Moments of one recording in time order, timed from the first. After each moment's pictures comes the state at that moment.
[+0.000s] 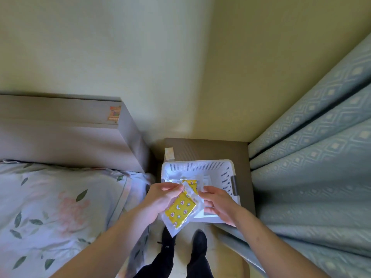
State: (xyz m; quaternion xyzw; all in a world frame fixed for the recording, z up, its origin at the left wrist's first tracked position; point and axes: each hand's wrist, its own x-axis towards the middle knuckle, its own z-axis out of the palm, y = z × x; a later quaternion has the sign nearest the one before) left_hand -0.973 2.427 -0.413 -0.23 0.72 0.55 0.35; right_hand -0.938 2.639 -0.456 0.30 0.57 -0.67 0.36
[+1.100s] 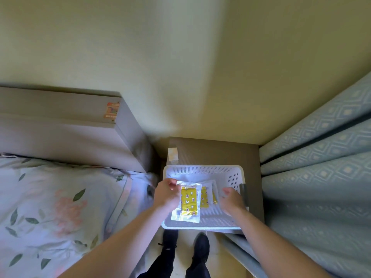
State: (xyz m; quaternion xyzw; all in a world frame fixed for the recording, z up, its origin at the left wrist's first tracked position) left_hand -1.006 2.454 -0.496 -0.25 0.83 0.44 0.24; right_hand -0.973 2.669 -0.552 0.33 0.82 -0.34 0.32
